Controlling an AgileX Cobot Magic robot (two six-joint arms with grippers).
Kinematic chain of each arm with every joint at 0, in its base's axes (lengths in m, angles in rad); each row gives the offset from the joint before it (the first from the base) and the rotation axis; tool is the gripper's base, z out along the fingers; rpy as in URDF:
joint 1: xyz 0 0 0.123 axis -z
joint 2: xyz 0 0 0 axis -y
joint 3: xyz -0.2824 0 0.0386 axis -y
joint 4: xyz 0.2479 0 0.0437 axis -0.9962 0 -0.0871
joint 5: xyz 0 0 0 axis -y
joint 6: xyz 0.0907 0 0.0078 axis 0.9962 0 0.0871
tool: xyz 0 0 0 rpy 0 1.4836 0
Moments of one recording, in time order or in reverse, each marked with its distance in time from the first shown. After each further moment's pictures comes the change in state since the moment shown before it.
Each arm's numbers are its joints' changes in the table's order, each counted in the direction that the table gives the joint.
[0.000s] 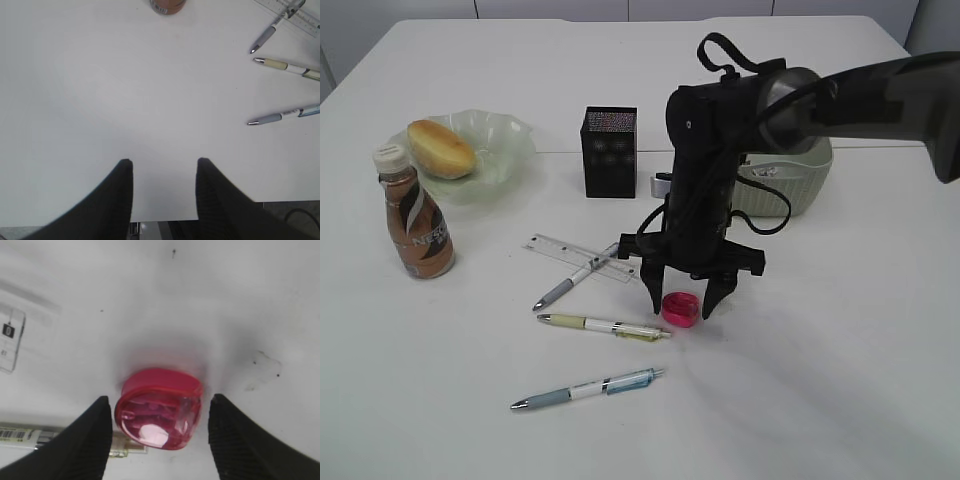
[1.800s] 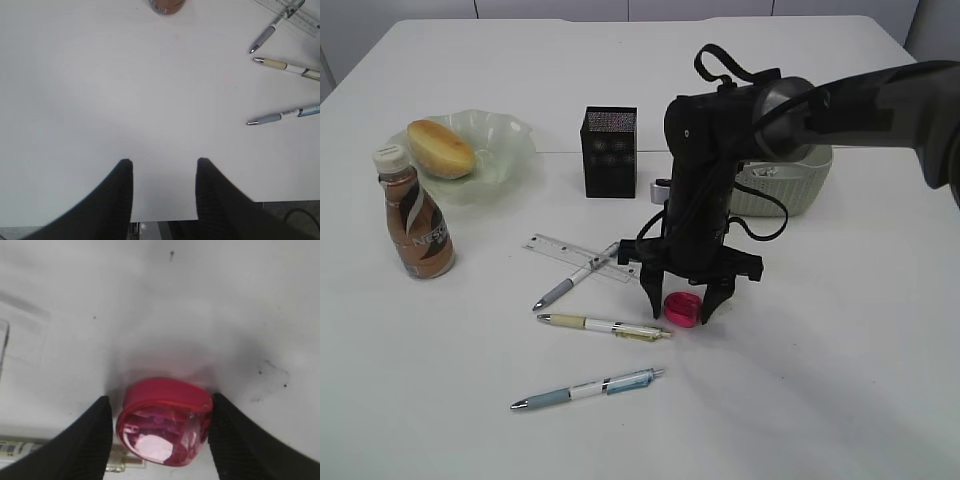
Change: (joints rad) left arm 0.000 0.000 0.000 0.002 0.000 0.000; right arm 0.000 -0.020 0.000 0.000 0.013 0.002
